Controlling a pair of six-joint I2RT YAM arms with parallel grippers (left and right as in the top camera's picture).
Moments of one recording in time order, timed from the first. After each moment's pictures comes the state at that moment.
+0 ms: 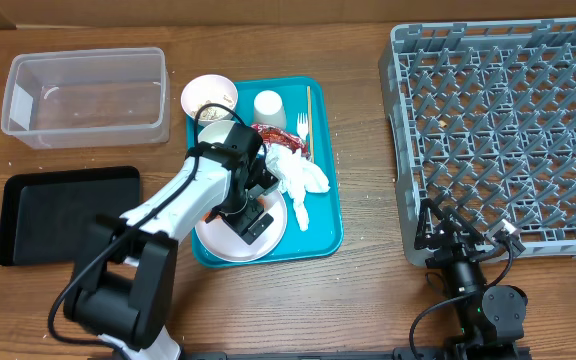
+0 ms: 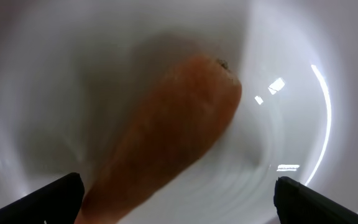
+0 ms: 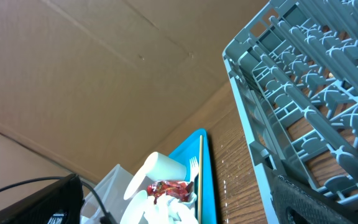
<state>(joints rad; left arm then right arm) -0.38 1.81 1.12 -0.88 0.03 0.35 0.10 0.01 0.02 -0.03 -0.11 0.88</state>
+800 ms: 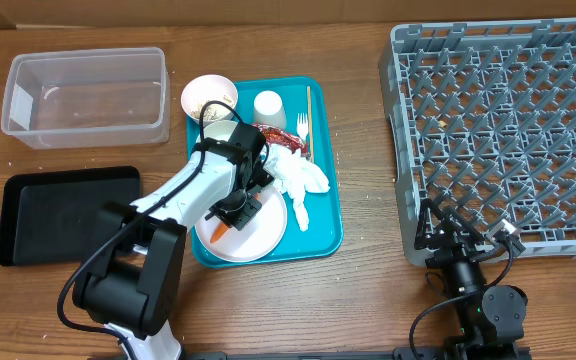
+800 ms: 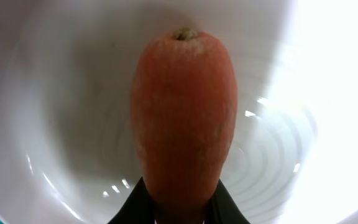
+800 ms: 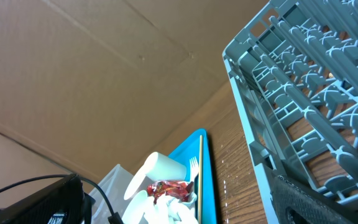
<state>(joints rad) -0.38 1.87 1.16 -0.91 -0.08 0.30 0.10 0.01 0.02 -0.03 -0.11 0.88</state>
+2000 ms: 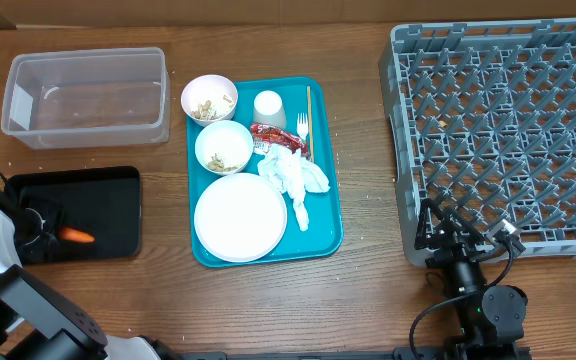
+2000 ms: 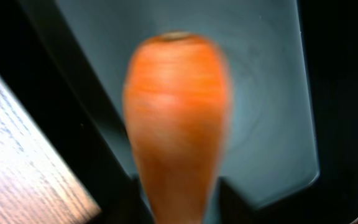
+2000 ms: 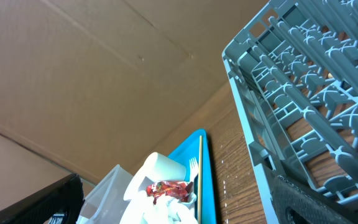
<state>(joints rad) 0.75 1.66 1.13 -0.86 0.11 -0.56 0.10 0.01 0.02 -0.03 -0.11 0.88</state>
